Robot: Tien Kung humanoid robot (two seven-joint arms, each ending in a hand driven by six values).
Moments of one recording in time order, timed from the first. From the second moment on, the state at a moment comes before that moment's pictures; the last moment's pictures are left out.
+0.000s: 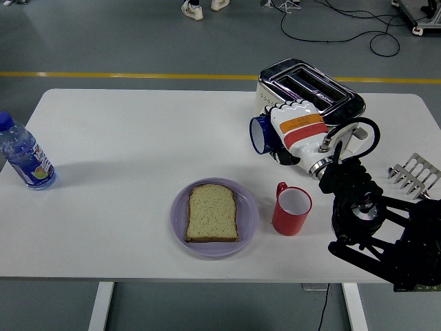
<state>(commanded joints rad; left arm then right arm) -0.03 0.01 -0.30 -0.18 0.33 0.17 -0.04 0.86 -0.33 0.32 1.39 -2.17 -0.35 -0.64</state>
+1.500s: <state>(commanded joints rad) -0.02 0.01 -0.27 -0.18 0.32 0.17 -0.04 0.69 -0.40 0.52 1.43 -1.88 -0.57 -0.41</state>
